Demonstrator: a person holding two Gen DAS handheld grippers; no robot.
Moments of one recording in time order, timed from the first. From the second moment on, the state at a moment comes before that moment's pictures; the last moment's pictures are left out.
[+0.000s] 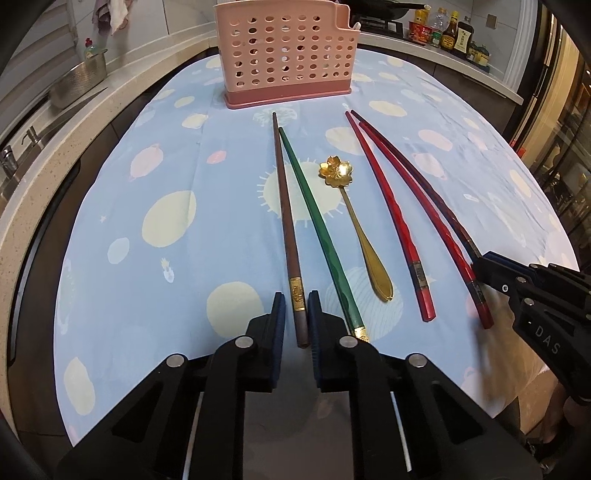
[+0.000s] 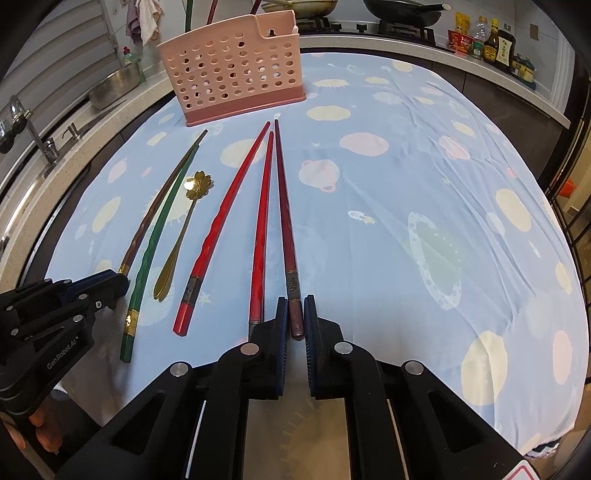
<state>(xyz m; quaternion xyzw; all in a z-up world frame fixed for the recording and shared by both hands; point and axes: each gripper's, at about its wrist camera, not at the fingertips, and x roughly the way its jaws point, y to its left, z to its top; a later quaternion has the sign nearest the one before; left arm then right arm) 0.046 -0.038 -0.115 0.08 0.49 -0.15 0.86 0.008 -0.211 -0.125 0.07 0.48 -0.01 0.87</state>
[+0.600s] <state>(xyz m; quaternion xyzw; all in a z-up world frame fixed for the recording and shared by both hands) 0.039 -0.017 -0.085 0.02 0.48 -0.16 0.86 -0.011 -0.212 -0.100 0.09 0.46 0.00 0.88</state>
